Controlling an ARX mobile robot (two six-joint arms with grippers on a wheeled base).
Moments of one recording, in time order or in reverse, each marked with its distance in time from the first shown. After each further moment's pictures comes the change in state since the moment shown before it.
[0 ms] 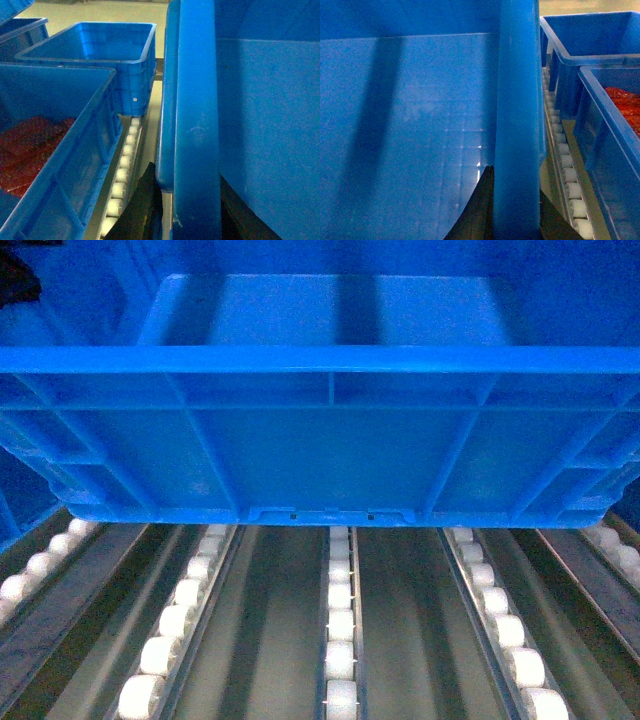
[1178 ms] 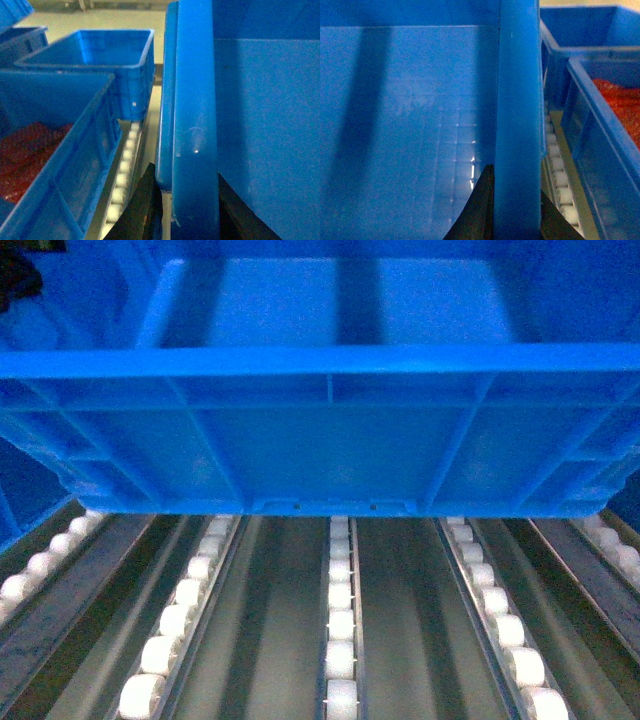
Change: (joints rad) left arm 0.000 0.012 -0.040 0.103 0.002 0.029; right arm 0.032 -0.007 0.015 -0.053 0.108 -0.035
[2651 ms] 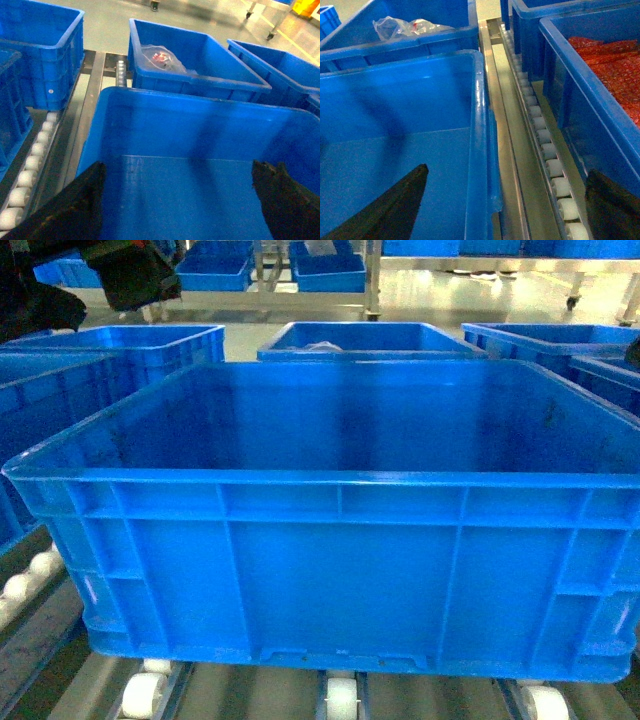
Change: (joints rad) left arm -0.054 0.062 0.034 -0.008 0.170 -0.220; right arm -0.085 0.082 -0.002 -0.045 -0.006 0.127
